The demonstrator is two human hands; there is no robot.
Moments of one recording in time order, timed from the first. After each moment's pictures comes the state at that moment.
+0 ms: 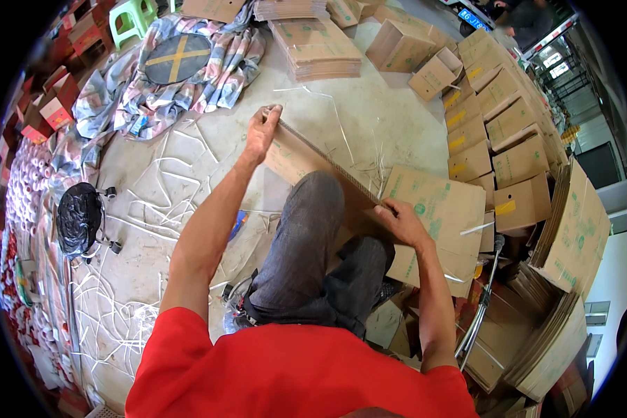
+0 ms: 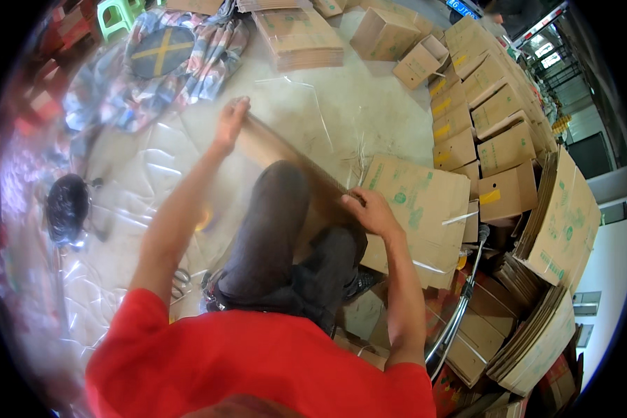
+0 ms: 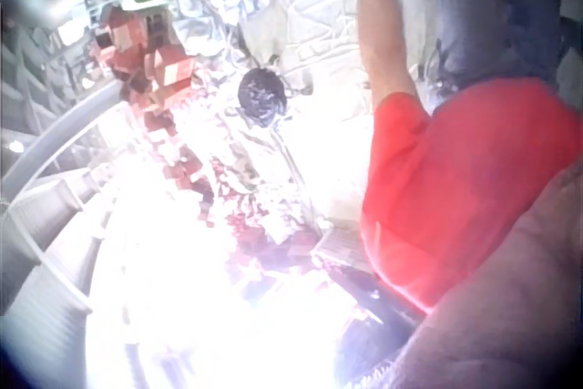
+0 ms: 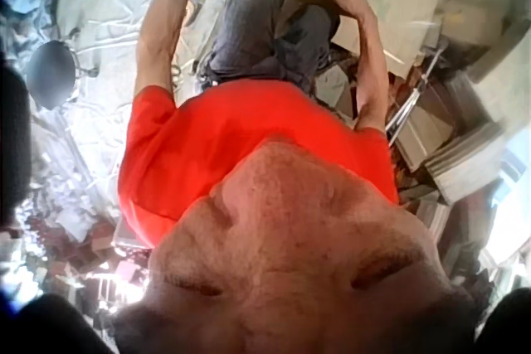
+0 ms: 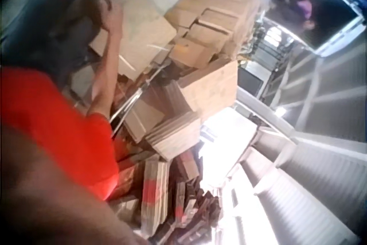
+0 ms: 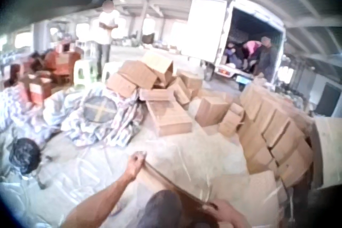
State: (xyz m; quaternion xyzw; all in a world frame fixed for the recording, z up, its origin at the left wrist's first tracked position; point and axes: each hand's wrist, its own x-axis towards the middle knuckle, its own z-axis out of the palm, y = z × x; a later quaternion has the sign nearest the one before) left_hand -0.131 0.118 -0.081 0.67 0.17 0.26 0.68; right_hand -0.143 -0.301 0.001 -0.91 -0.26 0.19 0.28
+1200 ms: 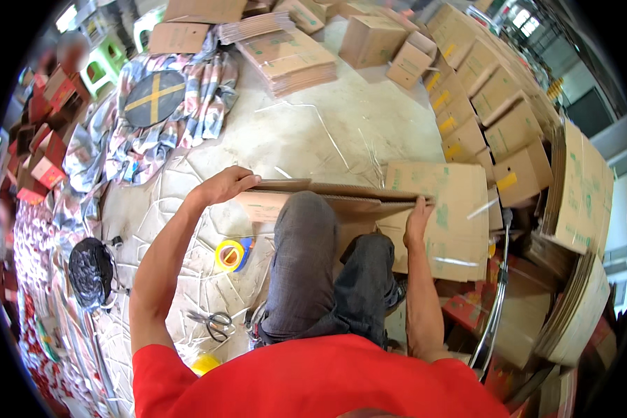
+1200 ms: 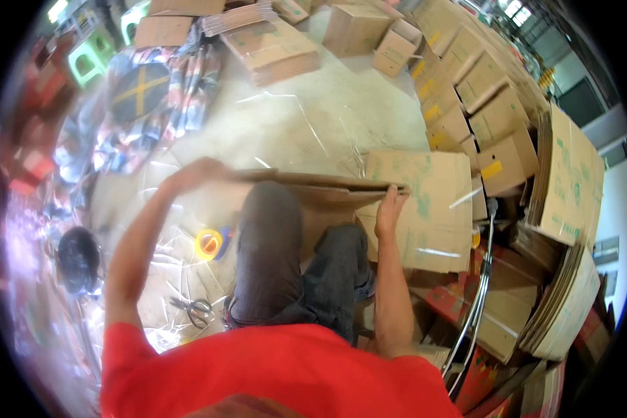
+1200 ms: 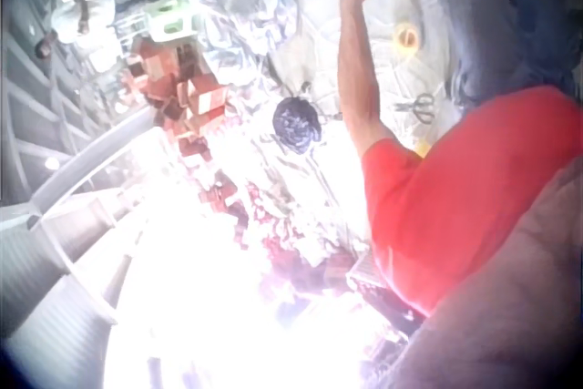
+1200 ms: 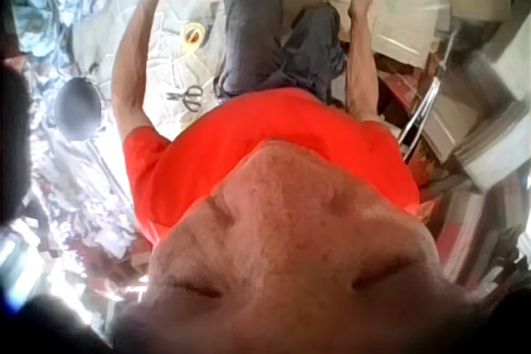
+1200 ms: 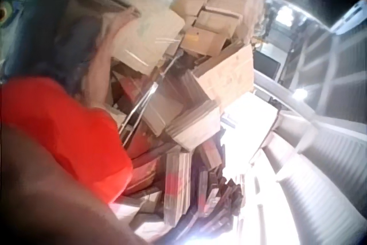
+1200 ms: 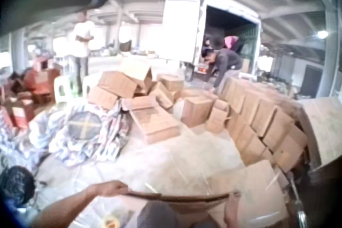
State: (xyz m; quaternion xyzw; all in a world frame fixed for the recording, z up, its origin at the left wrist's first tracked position) left_hand -0.186 0.187 -0.038 0.90 -0.11 -0.12 0.41; right_hand -0.126 -0.327 -0.114 -0.74 0.15 -0.16 0.64
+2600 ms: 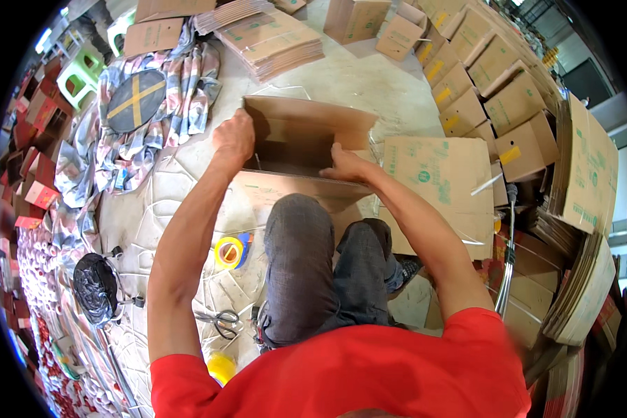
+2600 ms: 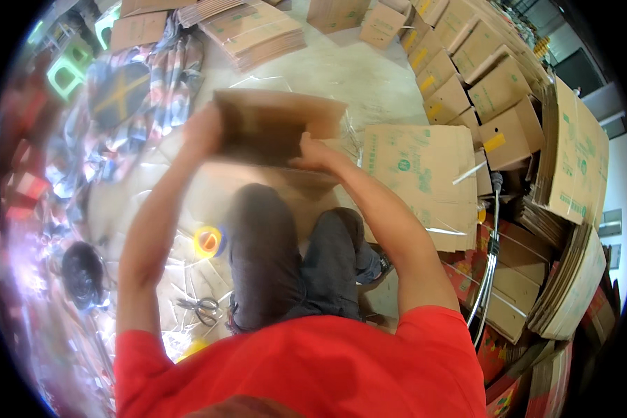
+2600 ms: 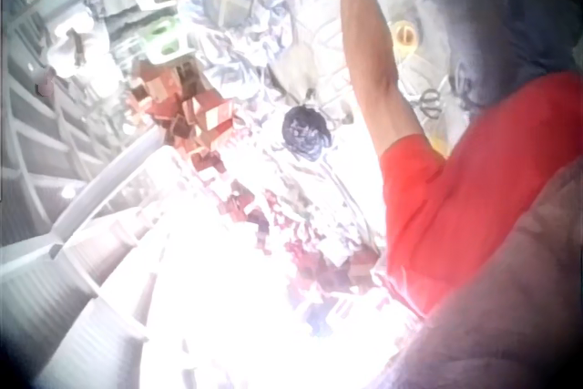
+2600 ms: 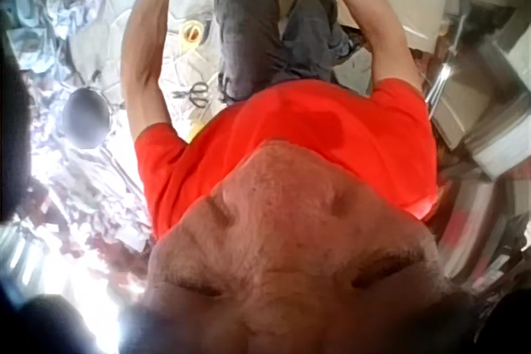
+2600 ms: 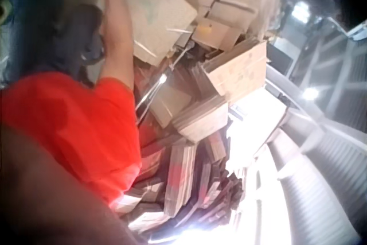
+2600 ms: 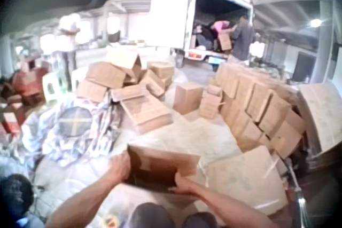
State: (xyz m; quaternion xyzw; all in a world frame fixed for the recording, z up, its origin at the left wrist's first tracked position) left_hand -0.074 0.124 -0.043 0.99 0.09 0.04 0.01; right_hand -0.037 -0.195 -0.099 -0.93 -0.32 0.12 0.15
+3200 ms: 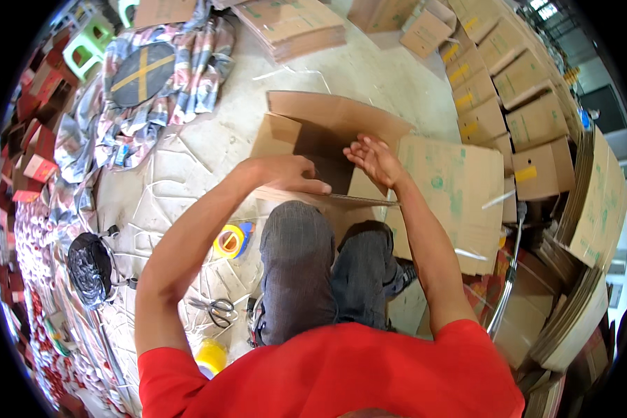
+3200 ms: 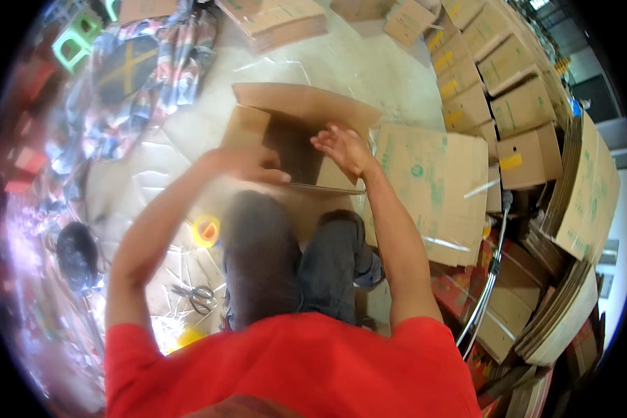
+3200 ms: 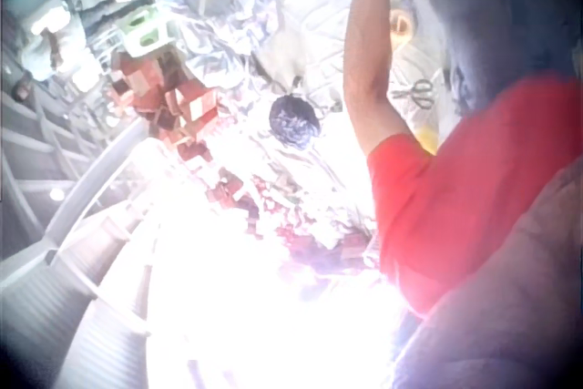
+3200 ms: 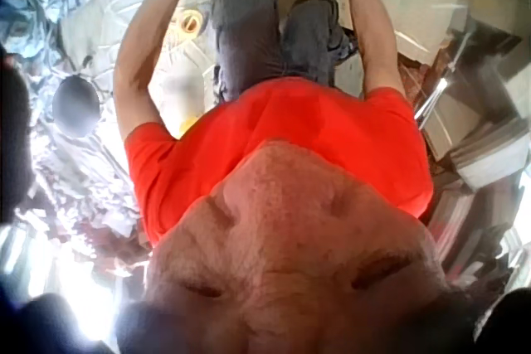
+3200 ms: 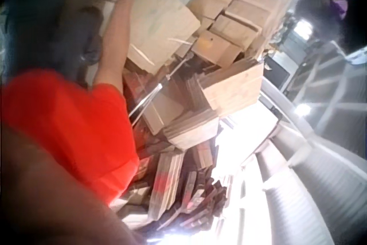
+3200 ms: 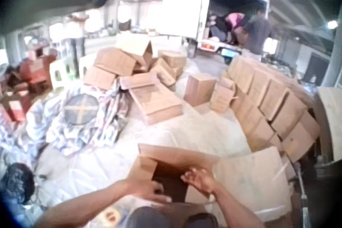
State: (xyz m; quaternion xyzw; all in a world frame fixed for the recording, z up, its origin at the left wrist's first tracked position) left_hand -0.120 0.072 -0.015 0.89 -0.18 -0.31 0.28; right_hand -0.005 -0.223 -0.142 -0.42 0.00 0.38 0.82
